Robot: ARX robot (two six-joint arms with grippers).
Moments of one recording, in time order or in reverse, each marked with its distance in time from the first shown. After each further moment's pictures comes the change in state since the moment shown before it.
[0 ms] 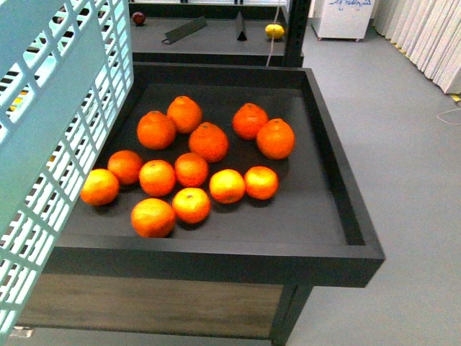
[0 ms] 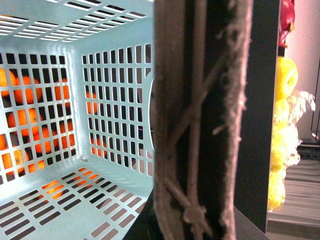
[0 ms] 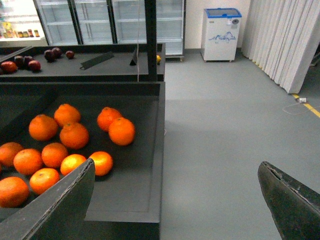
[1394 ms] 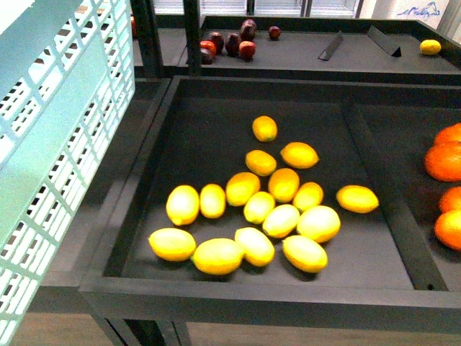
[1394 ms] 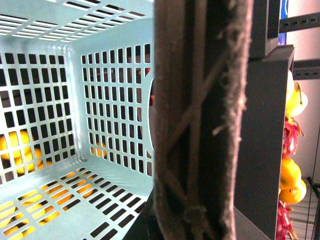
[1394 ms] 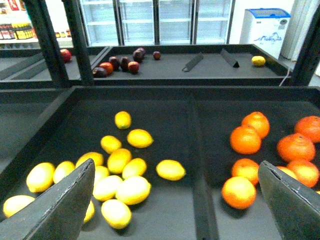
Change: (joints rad) left arm 0.000 0.001 0.000 0.001 0.000 0.001; right arm 0.000 0.000 0.000 0.001 0.002 0.000
